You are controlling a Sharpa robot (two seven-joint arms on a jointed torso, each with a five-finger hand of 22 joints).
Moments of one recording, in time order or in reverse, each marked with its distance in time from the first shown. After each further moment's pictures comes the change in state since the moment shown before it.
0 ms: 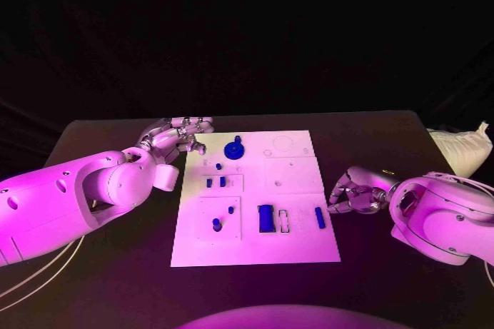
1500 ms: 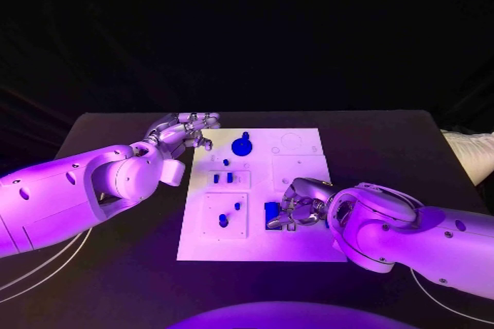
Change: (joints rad) left arm 0.001 0.001 0.000 -0.001 0.000 -0.001 0.000; left_hand 0.000 0.000 0.000 0.000 0.000 0.000 0.000 0.000 0.000 0.000 0.000 0.000 0.000 0.000 0.000 0.000 0.000 0.000 0.000 0.000 0.000 0.000; right arm -0.065 0.324 0.013 -0.047 0.034 -0.046 -0.092; right_hand -0.138 -0.071 0.007 0.007 -0.370 0.040 -0.044 0.161 0.100 0.121 -0.057 0.244 -0.216 0.002 -0.030 0.044 0.000 0.000 0.000 -0.022 0.050 0.000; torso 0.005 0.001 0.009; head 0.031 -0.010
